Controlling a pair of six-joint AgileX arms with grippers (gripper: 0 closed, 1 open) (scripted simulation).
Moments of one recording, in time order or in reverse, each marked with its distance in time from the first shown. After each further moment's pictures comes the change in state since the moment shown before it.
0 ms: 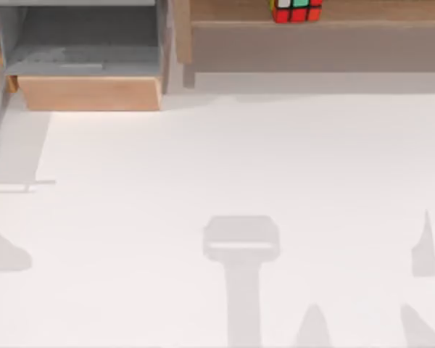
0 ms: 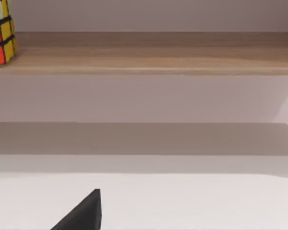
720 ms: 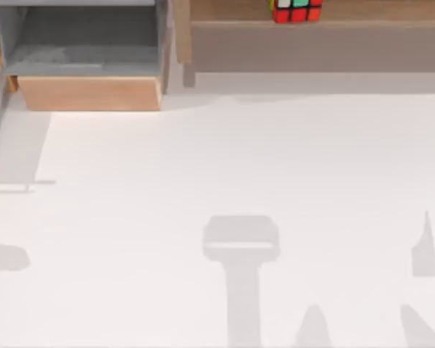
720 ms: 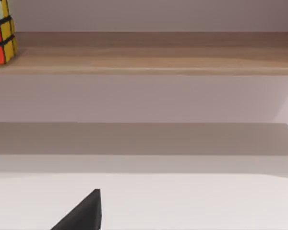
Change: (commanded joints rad) left arm 0.000 0.000 0.000 0.000 0.000 0.000; right arm 0.000 0.000 0.000 0.000 0.000 0.000
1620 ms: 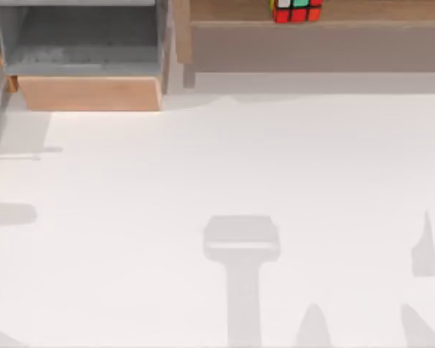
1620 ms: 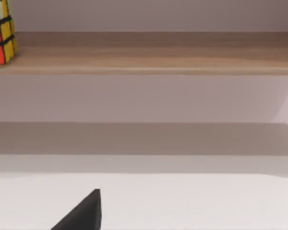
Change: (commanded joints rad) left arm -0.109 0.096 0.204 -0.122 -0.111 -0.006; right arm 0.000 0.000 0.000 0.000 0.000 0.000
